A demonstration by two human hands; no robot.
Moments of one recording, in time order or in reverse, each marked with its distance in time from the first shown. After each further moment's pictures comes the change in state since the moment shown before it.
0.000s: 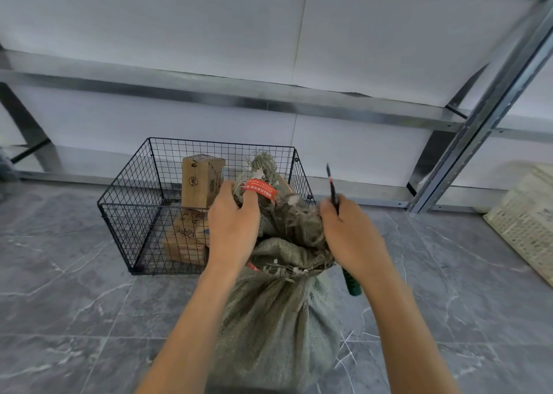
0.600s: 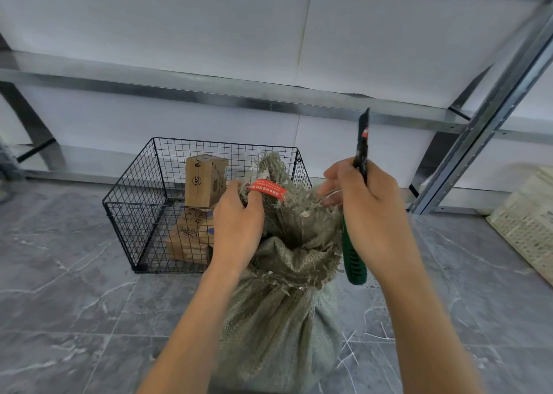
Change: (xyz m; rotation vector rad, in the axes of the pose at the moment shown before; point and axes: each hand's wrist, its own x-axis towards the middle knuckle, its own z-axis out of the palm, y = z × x) left_hand -0.001 -0.001 -0.003 0.070 -0.016 0.068; right_hand -0.029 -0.051 -0.035 0.466 0.143 -0.096
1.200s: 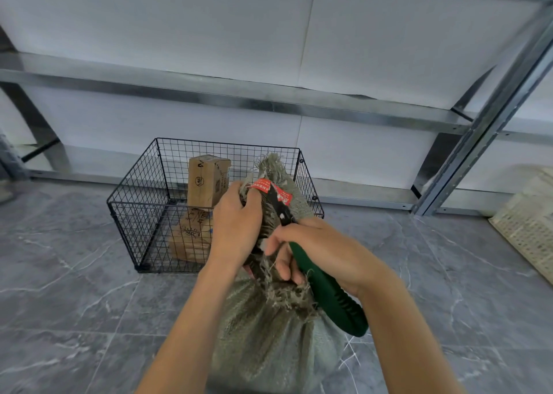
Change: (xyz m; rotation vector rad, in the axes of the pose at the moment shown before) left_hand 0.007 -0.003 -0.007 0.045 0.008 0.021; right_hand -0.002 0.027 0.027 0.094 -0.753 0.315
